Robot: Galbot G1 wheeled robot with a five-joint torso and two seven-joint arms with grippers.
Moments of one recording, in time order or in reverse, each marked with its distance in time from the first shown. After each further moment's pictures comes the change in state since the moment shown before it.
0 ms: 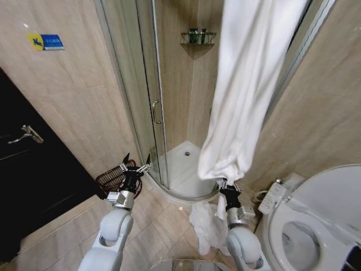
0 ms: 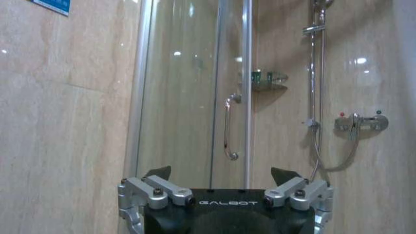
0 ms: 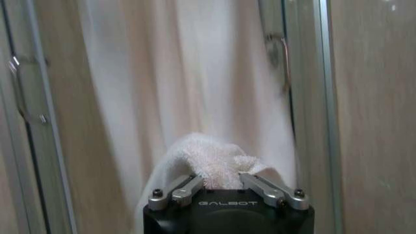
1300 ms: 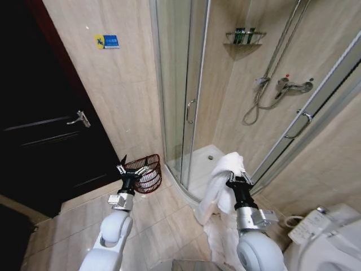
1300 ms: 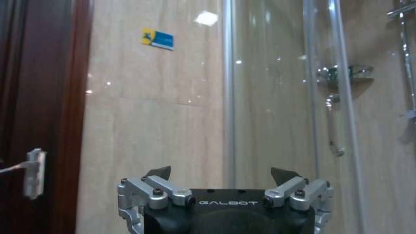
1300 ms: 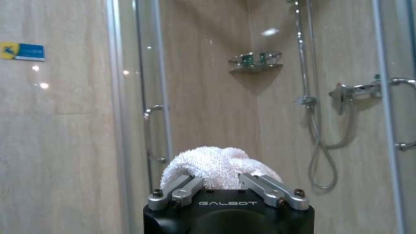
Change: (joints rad) left arm 0.015 -0.006 -0.010 0.043 0.065 -0.076 -0.020; right arm -0.072 -0.008 -0.002 0.217 -0.067 -0.047 -0.008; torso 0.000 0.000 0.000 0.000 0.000
